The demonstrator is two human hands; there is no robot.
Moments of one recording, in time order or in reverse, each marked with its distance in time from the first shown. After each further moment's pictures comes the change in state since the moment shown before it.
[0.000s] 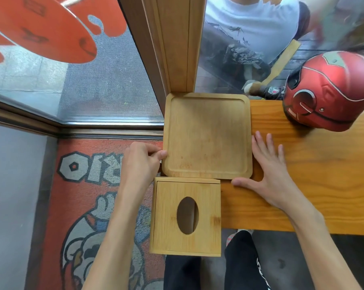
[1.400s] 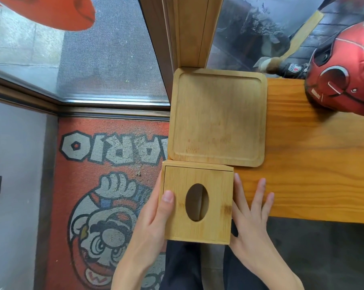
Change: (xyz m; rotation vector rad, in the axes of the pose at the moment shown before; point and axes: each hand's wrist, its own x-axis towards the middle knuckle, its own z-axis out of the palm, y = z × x) left_hand -0.123 -0.060 0.015 -0.617 -0.298 -0.067; right_hand -0.104 -0.057 0.091 0.018 -0.092 -0.049
